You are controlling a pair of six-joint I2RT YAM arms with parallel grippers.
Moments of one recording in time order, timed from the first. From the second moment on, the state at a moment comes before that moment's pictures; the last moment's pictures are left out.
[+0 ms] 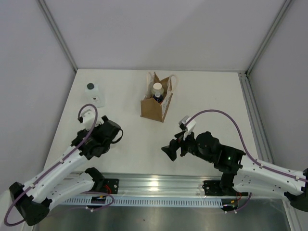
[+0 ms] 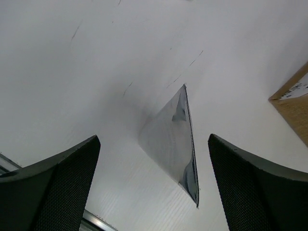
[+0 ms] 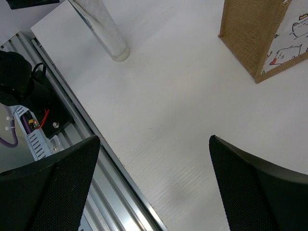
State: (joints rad) left arm -0.70 0.80 0.81 -1.06 -0.89 -1.12; right arm 1.14 0.79 0.66 -0.16 0.17 0.31
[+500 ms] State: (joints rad) left arm -0.66 0.96 0.75 -0.88 -0.84 -1.11; right arm 1.15 0.81 0.66 -0.17 0.20 0.30
